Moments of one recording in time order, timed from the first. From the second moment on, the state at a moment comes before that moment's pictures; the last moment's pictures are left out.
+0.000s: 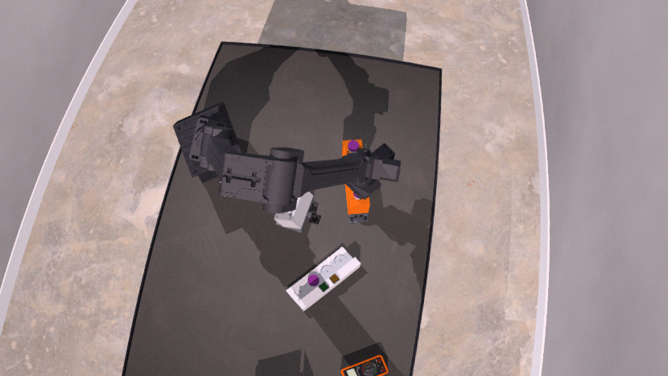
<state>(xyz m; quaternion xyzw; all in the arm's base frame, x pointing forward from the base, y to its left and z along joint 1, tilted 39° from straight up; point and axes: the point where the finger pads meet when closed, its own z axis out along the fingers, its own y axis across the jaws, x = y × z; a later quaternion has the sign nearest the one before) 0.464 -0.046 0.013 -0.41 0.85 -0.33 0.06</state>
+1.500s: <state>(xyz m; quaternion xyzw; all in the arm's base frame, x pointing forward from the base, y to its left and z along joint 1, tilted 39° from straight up) 0.465 -0.046 0.012 -0.62 0.71 -0.33 -0.03</state>
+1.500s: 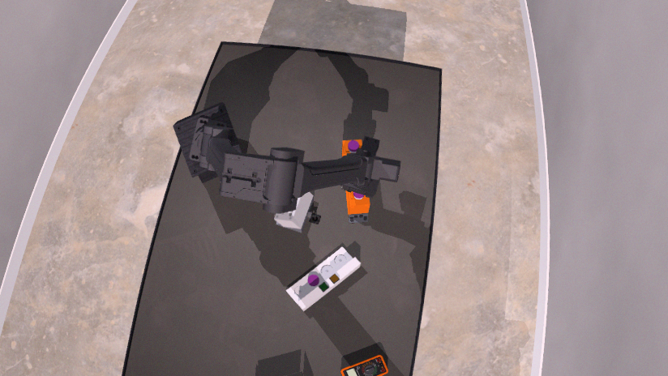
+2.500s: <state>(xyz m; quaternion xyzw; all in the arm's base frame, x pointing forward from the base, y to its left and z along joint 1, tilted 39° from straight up) 0.465 -0.046 0.012 -0.09 0.94 -0.29 0.17</state>
